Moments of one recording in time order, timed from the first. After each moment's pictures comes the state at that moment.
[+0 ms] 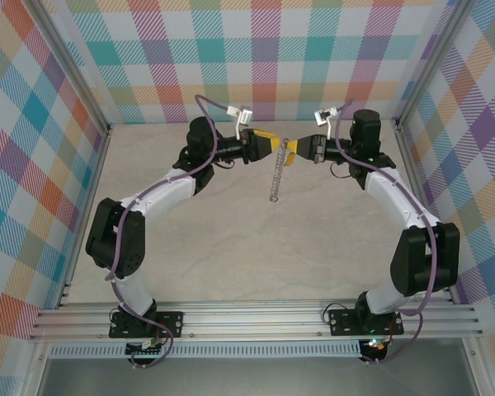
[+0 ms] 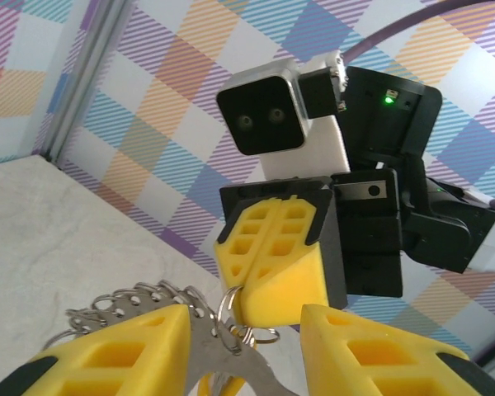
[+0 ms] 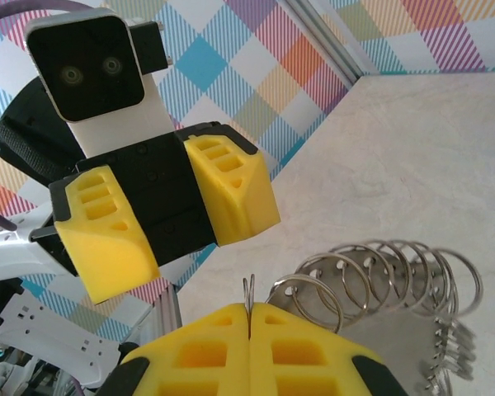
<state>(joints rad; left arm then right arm) -0.49 1.78 1.35 0.51 0.86 -0.61 0.16 1.54 1.24 -0.01 -1.13 0.46</state>
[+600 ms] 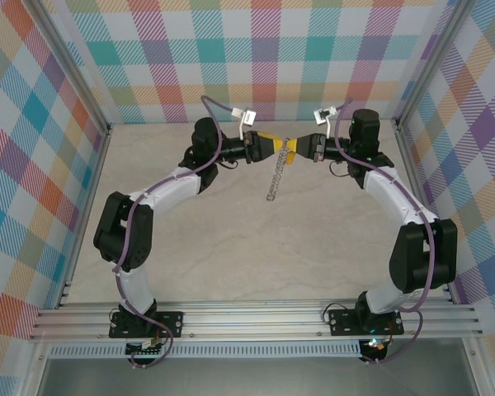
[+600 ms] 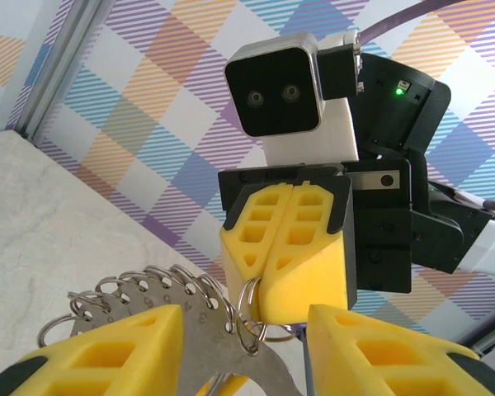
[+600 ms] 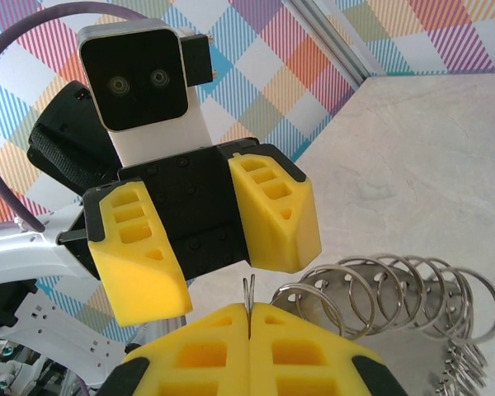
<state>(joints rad) -0.49 1.85 1.38 0.56 0.90 -0.69 0.16 1.56 1.24 0.05 -1.15 0.50</state>
